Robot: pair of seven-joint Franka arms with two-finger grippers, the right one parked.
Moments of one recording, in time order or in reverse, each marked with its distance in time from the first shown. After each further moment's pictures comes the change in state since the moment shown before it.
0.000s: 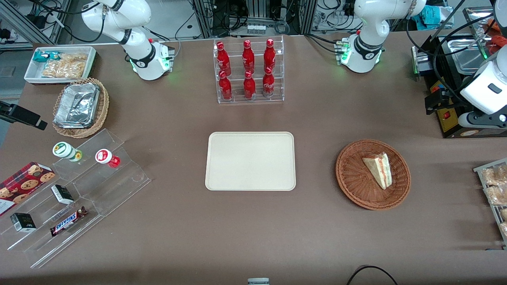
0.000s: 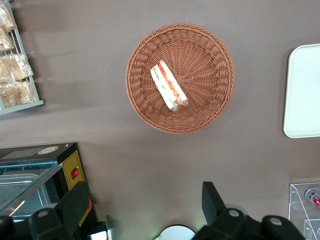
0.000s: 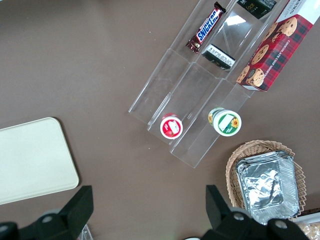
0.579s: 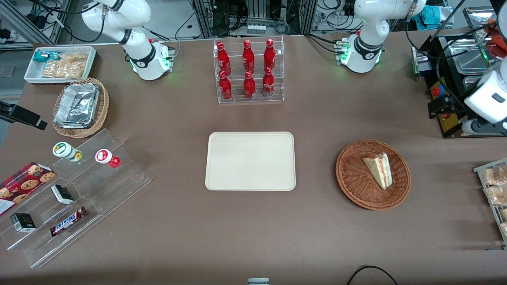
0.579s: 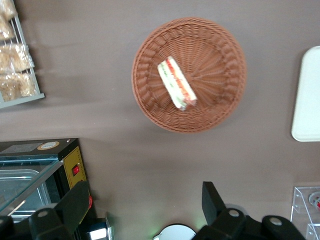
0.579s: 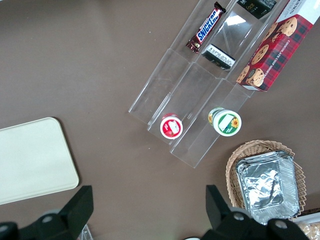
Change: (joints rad) arm 0.003 0.062 0.060 -0.003 0.001 0.019 -0.002
